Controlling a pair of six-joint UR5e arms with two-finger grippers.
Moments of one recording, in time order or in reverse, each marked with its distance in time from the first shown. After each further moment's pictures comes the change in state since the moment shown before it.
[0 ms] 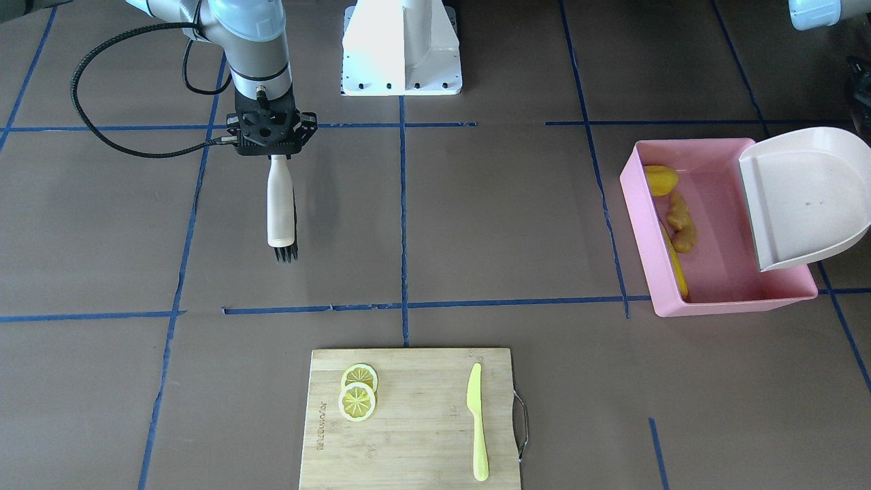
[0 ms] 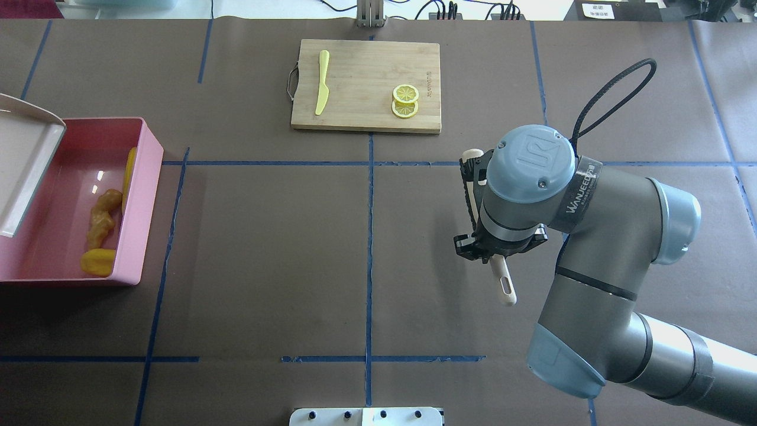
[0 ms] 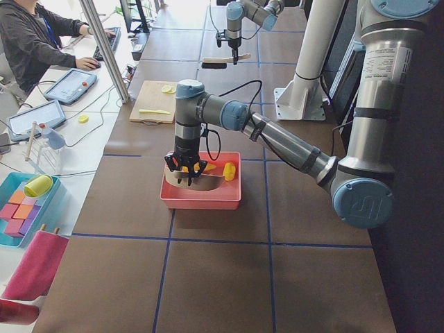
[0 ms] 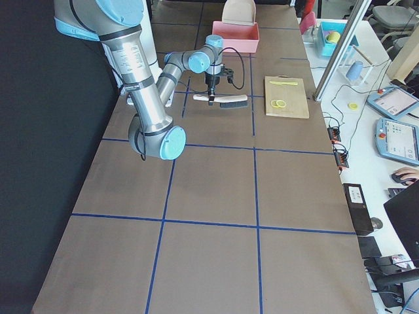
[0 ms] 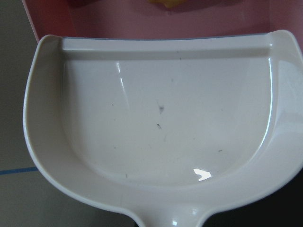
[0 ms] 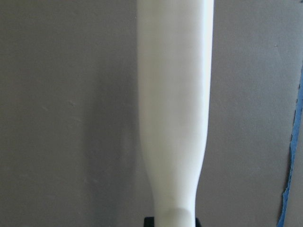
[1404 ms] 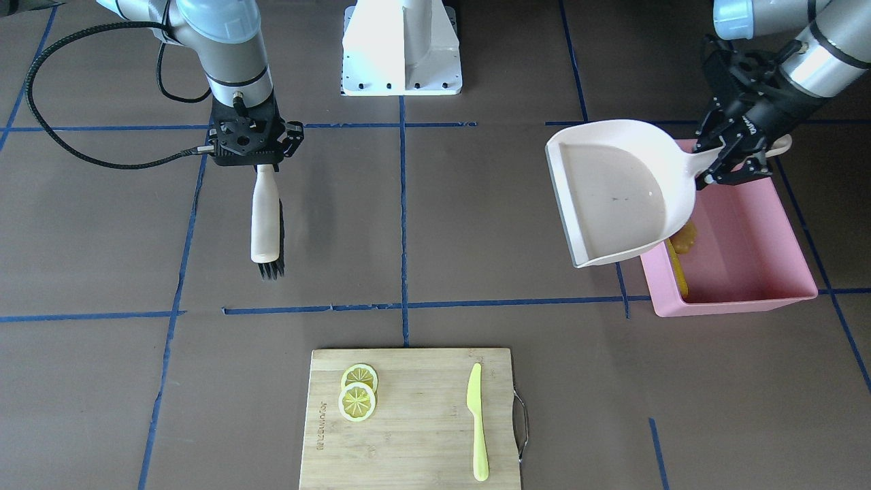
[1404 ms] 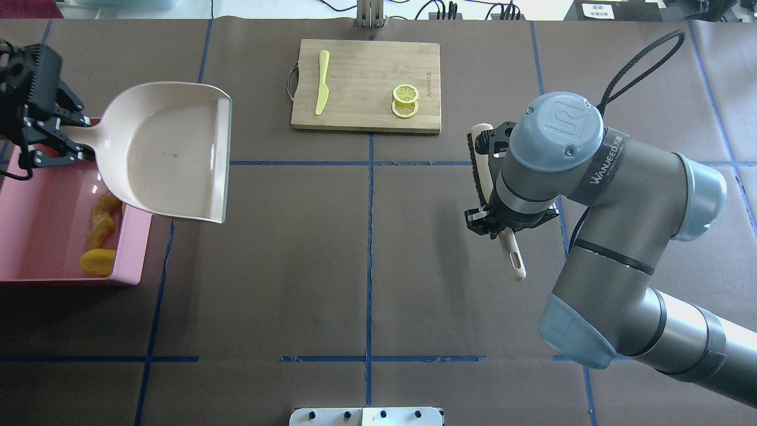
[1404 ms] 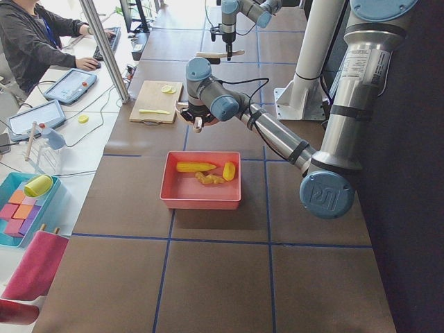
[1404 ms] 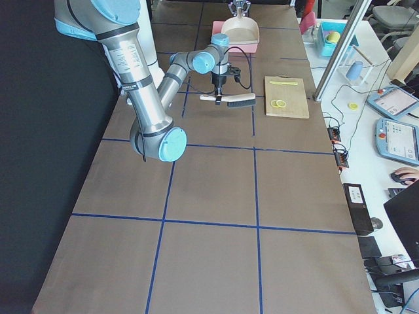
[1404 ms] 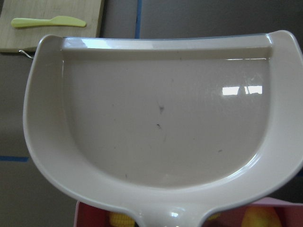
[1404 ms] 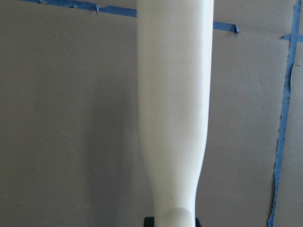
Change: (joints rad) left arm 0.242 -0.087 0.007 -0.454 -0.414 -0.721; right arm 0.071 -0.010 -0.002 0.037 0.017 -0.041
